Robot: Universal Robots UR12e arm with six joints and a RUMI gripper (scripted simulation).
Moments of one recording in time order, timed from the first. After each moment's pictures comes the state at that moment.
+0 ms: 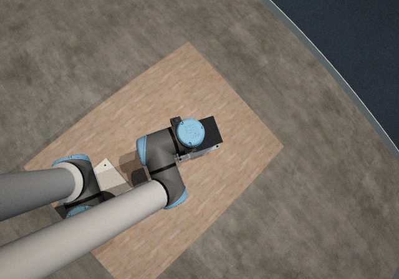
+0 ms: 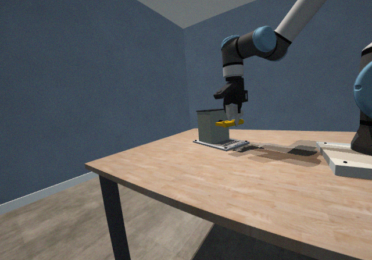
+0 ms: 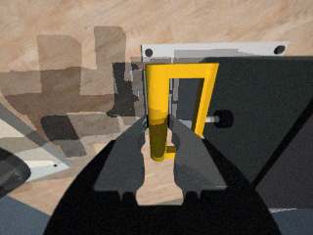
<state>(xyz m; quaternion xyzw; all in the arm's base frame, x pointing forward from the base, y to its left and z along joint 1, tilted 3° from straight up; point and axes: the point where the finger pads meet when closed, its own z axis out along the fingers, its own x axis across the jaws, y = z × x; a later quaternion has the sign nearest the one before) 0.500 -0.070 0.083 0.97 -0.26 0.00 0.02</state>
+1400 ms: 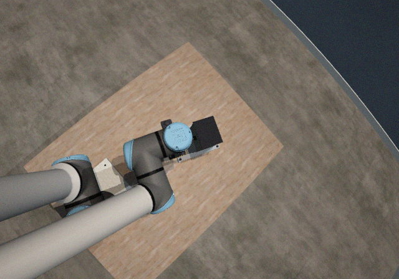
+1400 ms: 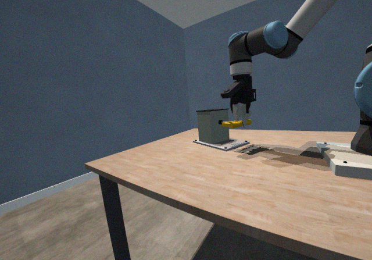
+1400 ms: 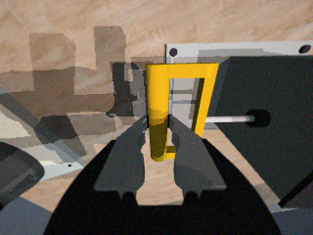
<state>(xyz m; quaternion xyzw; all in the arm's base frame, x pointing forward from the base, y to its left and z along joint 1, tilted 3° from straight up) 0.464 -0.049 0.083 0.97 -0.26 0.00 0.02</state>
